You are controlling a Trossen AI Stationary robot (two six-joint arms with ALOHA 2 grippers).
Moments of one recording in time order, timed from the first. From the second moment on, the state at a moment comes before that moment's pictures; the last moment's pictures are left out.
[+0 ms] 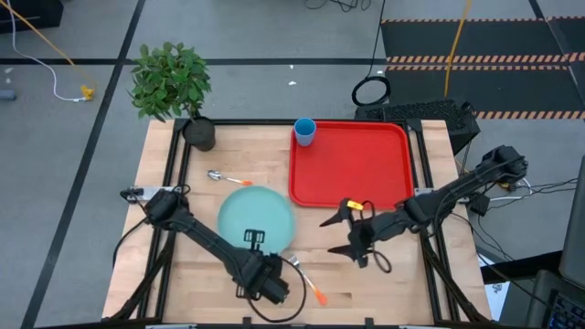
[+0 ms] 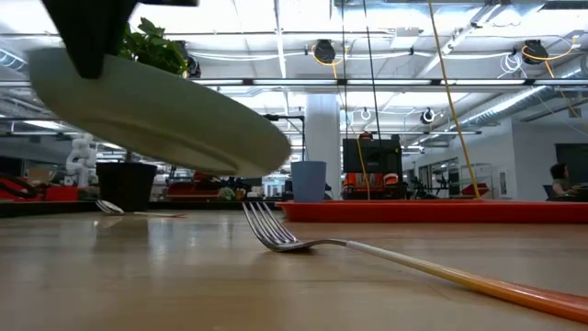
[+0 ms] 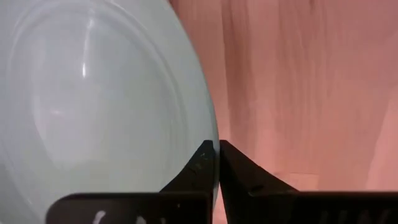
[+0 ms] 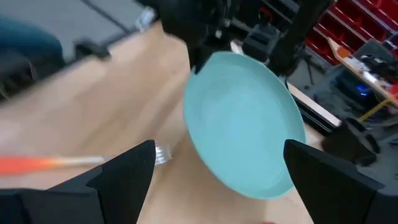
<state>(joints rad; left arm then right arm) -0.57 2.14 1.96 -1.57 -0.14 -0.46 0.46 1.24 0.78 0.05 0.29 -0.36</state>
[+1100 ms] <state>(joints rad) -0.44 2.02 1.96 -1.57 -0.23 0.01 0.32 1.54 0.93 -0.03 0.28 -0.34</state>
